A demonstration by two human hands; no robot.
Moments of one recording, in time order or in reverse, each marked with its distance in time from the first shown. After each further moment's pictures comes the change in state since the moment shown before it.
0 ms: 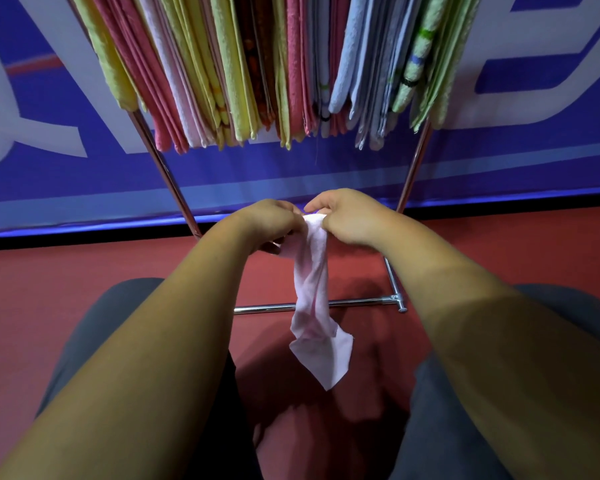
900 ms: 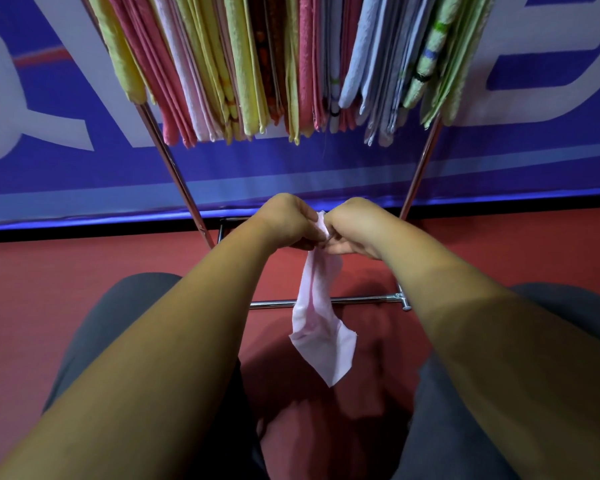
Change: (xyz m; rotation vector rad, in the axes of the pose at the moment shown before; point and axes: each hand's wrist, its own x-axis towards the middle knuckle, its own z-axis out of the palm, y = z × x) left_hand -0.010 0.001 0.016 -0.154 0.027 0.120; right_hand 0.012 0.001 0.029 0.603 -0.010 0.422
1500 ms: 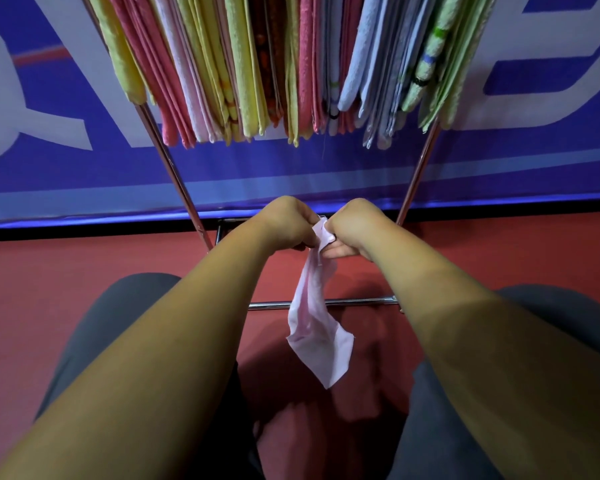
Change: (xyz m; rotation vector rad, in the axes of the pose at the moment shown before) left_hand 0.009 -0.003 -0.003 0.268 0.014 0.040; right_hand 0.005 0.002 -0.006 -0.164 0.109 -0.053
